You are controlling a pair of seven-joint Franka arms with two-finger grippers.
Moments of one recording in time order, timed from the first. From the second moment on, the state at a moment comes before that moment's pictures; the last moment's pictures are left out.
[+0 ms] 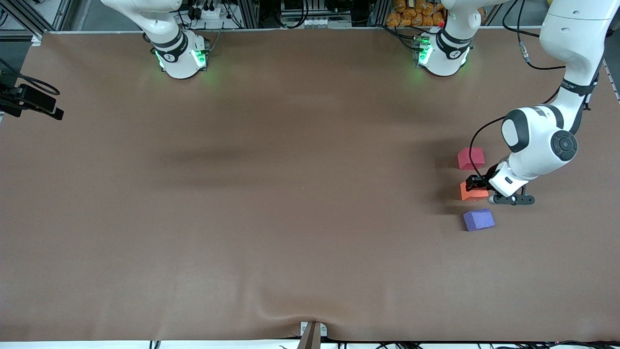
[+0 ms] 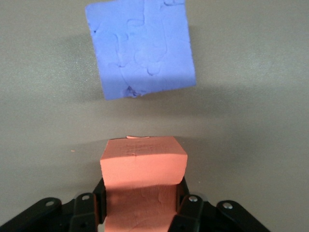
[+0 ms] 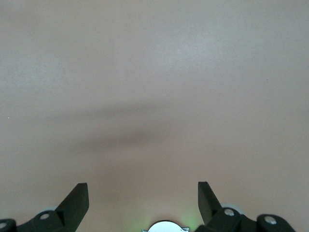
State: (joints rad) left arm 0.19 0.38 -0.13 -2.20 -0.10 2.56 0.17; right arm -0.08 0.01 0.00 -1.47 0.04 1.39 0.03
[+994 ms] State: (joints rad) left arm 0.19 0.38 -0.14 -2.19 -0.10 2.57 0.18; right arm -0.08 0.01 0.01 -1.47 0.04 1.39 0.03
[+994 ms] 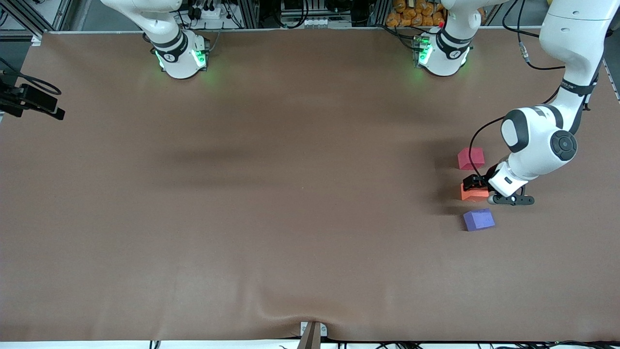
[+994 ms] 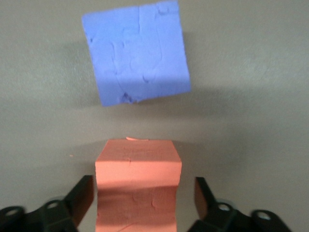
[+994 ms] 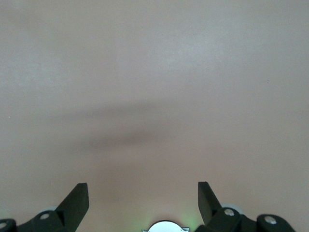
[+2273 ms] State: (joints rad) left arm 0.18 0.25 -0.17 -1.69 -0.11 2.01 -0.02; right arm -0.08 0.01 0.01 -1.47 0.04 1.39 0.03
